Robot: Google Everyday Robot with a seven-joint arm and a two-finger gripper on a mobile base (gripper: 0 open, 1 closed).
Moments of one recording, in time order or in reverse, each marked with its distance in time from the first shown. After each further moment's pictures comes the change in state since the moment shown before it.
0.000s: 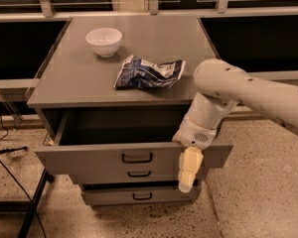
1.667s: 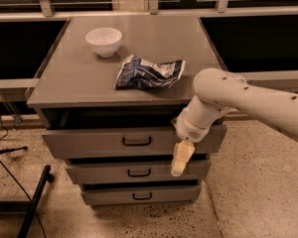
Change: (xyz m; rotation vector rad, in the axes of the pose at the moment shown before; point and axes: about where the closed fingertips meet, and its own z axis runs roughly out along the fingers) arm -0.006 -0.091 0.005 0.315 -0.041 -0.074
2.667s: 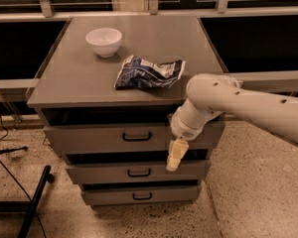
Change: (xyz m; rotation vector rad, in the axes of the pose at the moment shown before) arm -0.008 -0.030 0.013 0.126 0.016 -0.058
